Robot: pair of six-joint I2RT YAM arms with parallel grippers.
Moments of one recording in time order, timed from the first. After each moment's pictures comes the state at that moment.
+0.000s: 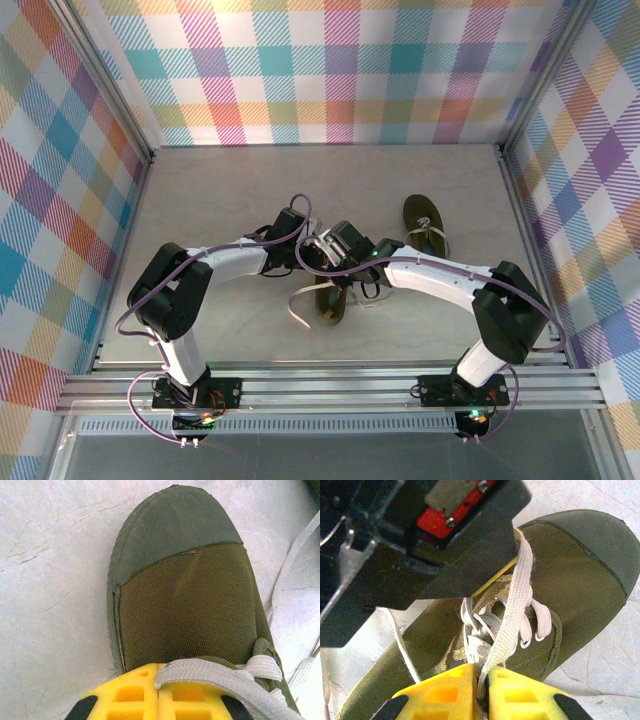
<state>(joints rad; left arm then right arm) -0.59 1.77 1.00 -0.14 0.26 -0.42 0.86 1.60 1.07 -0.49 0.08 0.07</state>
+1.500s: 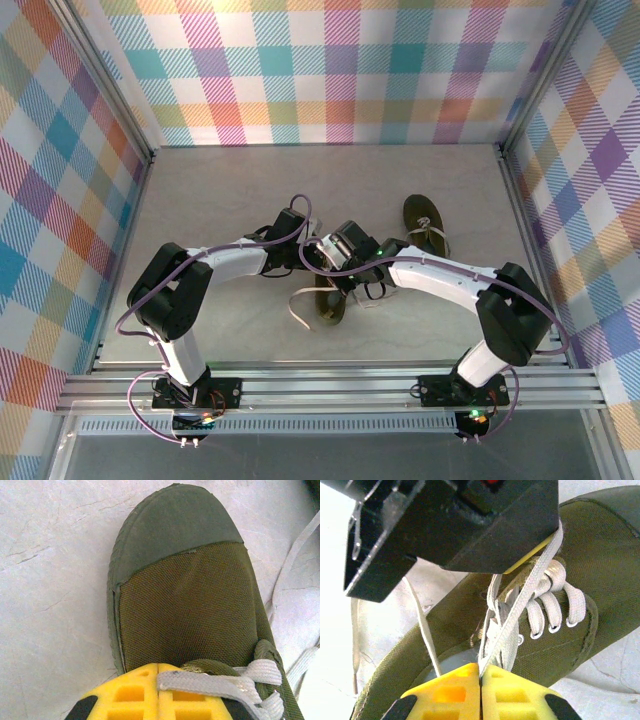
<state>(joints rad) -0.59 1.77 1.00 -0.13 0.26 -0.42 0.84 1.58 1.05 -0.52 -0.06 0.03</state>
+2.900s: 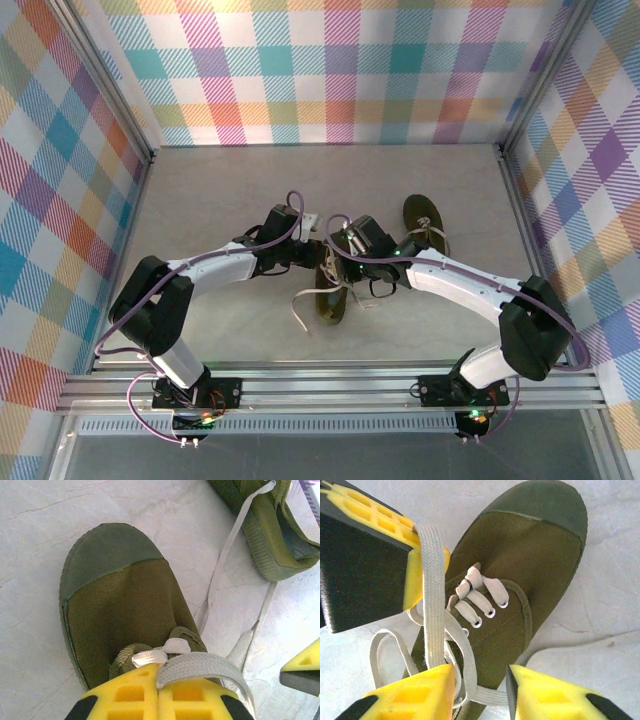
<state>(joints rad) -0.60 1.64 0.95 -0.08 0.36 -0.37 0.79 1.46 1.00 -0.50 0.00 0.47</state>
